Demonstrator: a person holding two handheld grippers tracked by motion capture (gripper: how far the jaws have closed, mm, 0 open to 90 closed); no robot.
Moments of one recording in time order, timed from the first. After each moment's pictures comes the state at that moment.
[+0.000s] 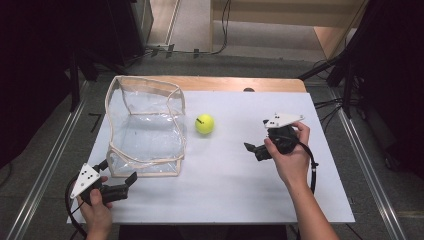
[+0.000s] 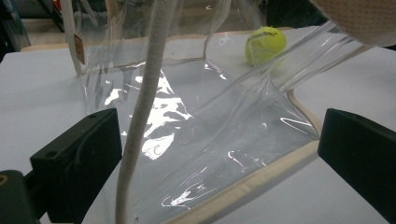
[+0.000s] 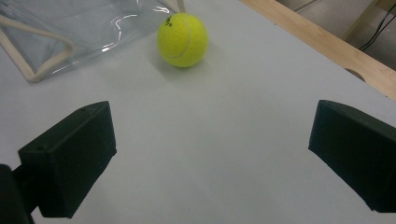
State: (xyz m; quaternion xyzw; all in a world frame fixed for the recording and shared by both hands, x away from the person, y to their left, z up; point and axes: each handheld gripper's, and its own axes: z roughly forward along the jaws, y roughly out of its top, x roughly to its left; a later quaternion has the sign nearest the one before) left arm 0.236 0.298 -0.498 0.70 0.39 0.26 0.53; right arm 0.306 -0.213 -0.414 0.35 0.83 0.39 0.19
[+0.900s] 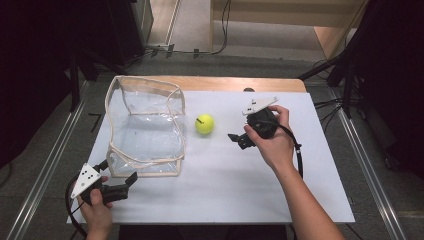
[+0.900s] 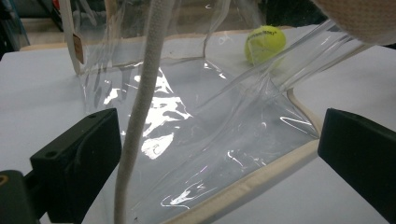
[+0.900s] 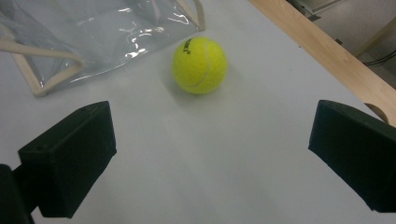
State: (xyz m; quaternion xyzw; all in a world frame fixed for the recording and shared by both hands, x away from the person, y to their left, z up) left arm 0.236 0.297 -0.499 0.71 0.39 0.26 0.53; right arm 0.342 -0.169 -0.392 0.31 0.87 0.35 0.18
